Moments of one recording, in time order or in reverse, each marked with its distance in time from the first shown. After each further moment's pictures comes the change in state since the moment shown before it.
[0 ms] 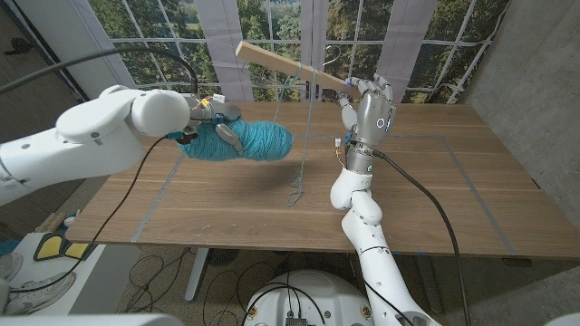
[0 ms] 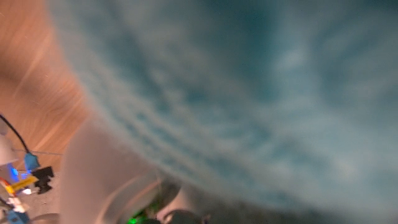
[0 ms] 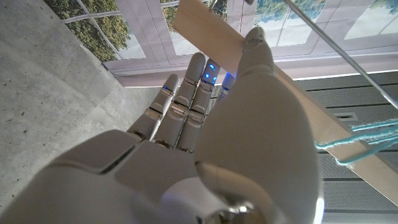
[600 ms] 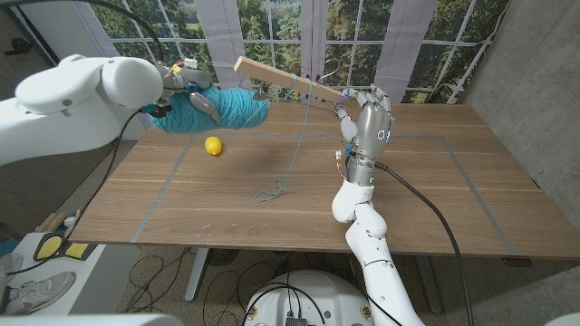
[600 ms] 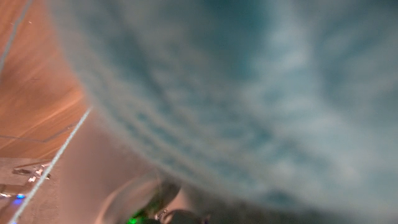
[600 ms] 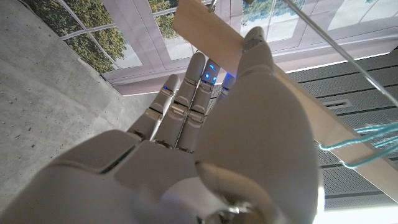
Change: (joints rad) left arm -0.063 0.089 -0.058 -0.004 -0.110 0.153 0.088; left_hand 0.000 0.000 -0.002 0.002 0.000 0.000 0.000 0.003 0.000 0.000 0.000 -0.004 0.000 0.000 0.000 0.000 0.000 -0.001 0.001 0.000 0.000; right arm -0.079 0.029 0.051 -0.030 -0.007 0.180 0.000; right_hand 0.000 0.000 0.007 -0.007 0.001 0.000 0.000 -0.002 -0.011 -0.006 -0.002 0.001 0.000 -0.003 -0.003 0.014 -0.009 0.005 -0.005 -0.009 0.000
